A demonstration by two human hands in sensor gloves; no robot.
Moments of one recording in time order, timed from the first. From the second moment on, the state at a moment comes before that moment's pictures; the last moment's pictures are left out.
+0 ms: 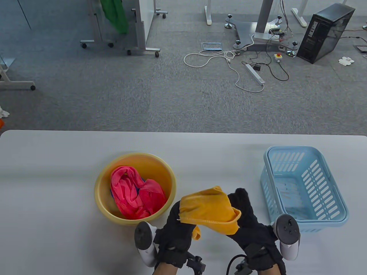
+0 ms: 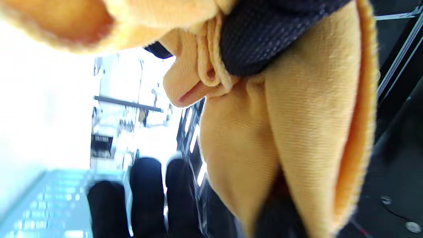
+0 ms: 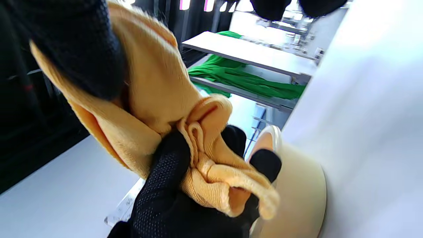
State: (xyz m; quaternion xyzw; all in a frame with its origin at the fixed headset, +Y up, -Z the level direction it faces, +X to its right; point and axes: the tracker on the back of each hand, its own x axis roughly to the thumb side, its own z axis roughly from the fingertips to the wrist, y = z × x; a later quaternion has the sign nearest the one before) left_hand -0.083 -0.726 -0.244 0.04 -0.11 0.77 0.63; right_hand 0.194 -0.678 -0.237 0.21 0.01 0.76 0.62
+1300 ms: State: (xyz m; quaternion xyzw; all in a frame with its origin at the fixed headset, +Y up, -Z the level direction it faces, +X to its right) left_hand -0.056 -0.733 -0.249 -0.11 -0.22 0.81 0.53; right_hand 0.132 -0.702 -0.239 0.26 0.11 0.77 0.57
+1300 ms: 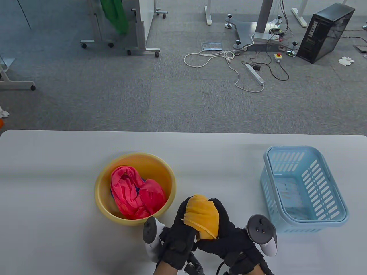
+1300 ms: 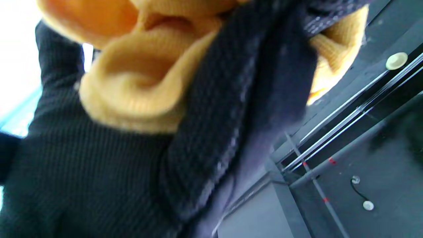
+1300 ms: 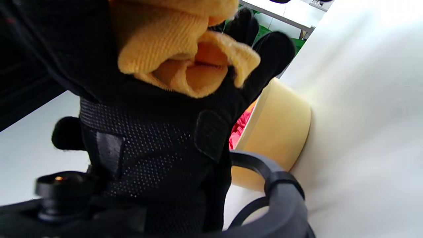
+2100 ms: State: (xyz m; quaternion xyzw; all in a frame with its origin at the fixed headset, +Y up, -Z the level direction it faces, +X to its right) left_hand -0.053 -0.731 -0.247 -0.22 -0.30 0.70 0.61; right_hand 0.135 -0.694 -0.230 0.18 -0.04 0.82 0.54
